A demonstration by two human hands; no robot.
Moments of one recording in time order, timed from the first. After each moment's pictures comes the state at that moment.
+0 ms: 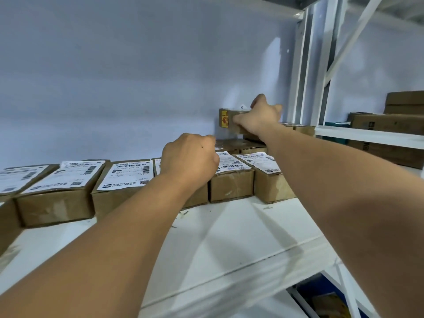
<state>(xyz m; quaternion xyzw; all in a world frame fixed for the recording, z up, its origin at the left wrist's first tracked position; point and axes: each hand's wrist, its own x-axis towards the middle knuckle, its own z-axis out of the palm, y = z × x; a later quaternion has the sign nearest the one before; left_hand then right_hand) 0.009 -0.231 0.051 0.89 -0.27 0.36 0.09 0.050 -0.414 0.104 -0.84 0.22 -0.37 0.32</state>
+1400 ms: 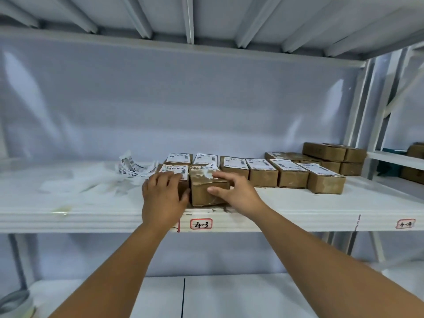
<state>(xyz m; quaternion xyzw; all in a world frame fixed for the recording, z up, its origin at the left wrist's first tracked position) -0.126 0.040 -0.025 0.90 -0.08 0.39 0.17 -0.140 -0.150 0.008 -0.85 -0.15 -0.16 0.47</state>
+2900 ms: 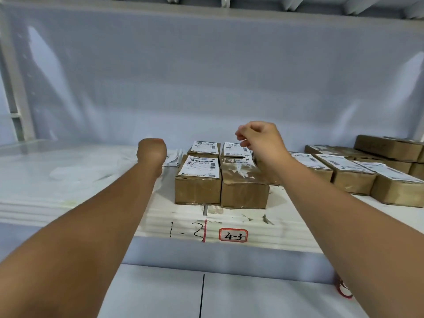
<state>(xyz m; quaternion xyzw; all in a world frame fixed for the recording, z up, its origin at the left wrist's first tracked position) -0.015 0.117 0.019 0.84 0.15 0.25 0.47 -0.057 -0.113 0.071 -0.79 -0.14 -0.23 0.55</state>
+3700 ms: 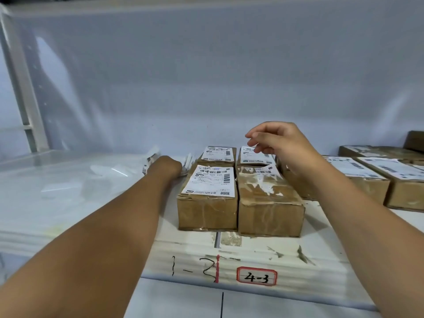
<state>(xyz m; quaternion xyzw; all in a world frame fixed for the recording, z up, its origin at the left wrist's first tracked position) 0.049 0.123 0.012 0.95 0.16 0.15 0.23 -0.011 -0.125 0.064 -0.78 -0.24 -0.16 0.56</state>
